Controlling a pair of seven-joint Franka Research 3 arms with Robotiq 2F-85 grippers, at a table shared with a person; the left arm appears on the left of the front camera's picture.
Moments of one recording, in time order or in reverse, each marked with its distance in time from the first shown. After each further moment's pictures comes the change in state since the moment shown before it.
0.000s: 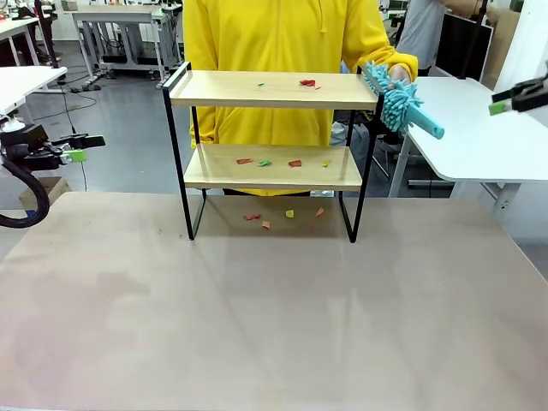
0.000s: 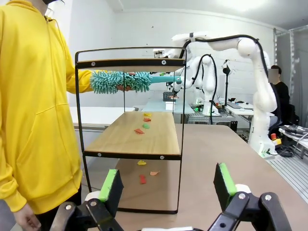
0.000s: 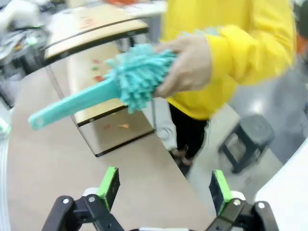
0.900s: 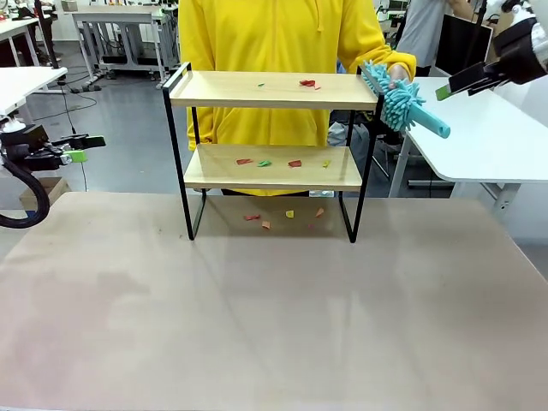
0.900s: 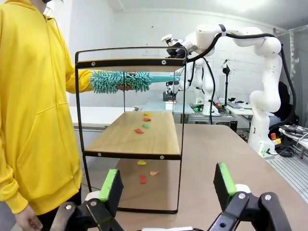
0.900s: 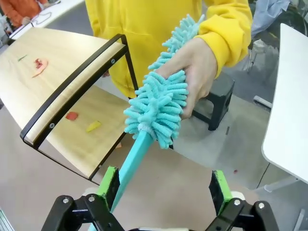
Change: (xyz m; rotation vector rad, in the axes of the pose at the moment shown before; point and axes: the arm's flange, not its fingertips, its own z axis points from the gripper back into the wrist) left arm 0.000 0.000 0.000 0.000 0.001 0.000; right arm 0.070 0.146 -0.054 -0.377 0.087 -0.290
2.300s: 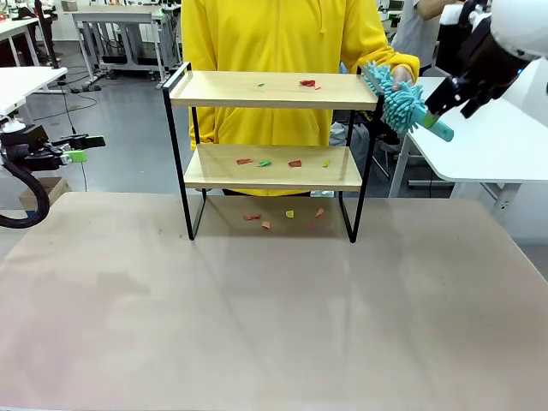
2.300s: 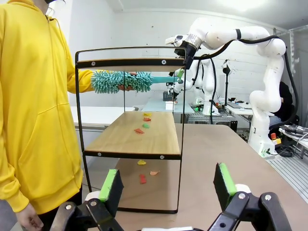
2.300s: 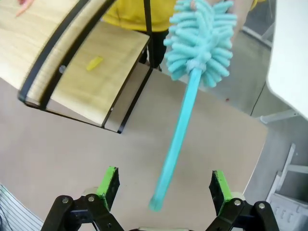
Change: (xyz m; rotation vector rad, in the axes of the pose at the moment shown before) left arm 0.000 0.000 0.000 0.000 0.001 0.000; right arm -0.002 0.086 -0.011 -0.159 0.397 -0.027
